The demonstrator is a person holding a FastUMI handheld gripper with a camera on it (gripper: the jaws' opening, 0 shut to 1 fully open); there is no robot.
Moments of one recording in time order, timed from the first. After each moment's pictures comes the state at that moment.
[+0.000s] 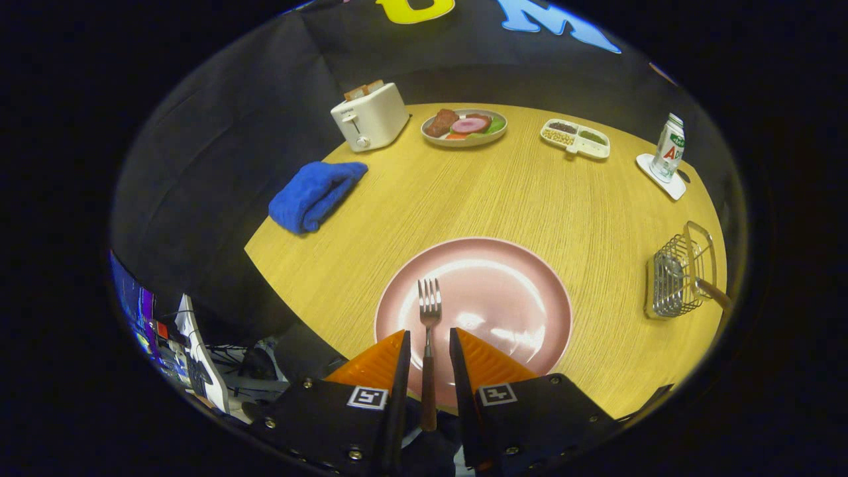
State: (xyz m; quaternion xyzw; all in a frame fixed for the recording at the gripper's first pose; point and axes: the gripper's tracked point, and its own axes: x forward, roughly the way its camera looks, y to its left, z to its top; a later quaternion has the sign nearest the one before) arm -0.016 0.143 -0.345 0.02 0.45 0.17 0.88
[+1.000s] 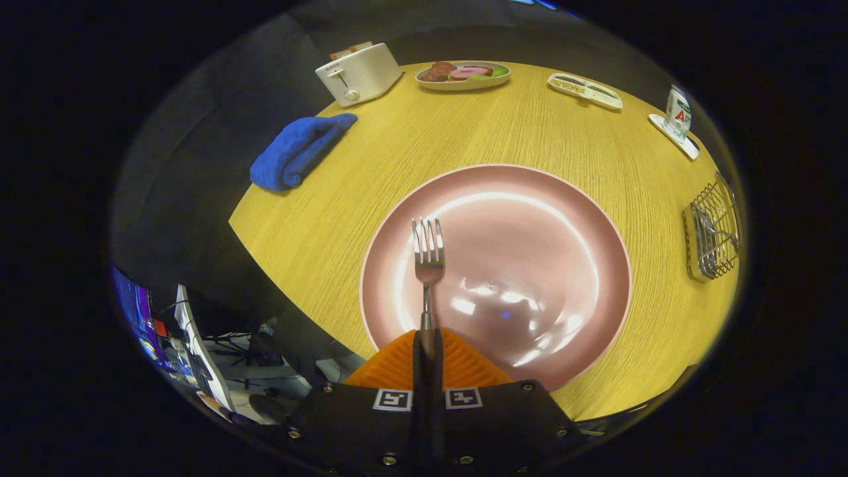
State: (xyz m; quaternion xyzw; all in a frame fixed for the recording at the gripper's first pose) arm -0.028 0.156 -0.400 0.02 0.51 0.17 0.84
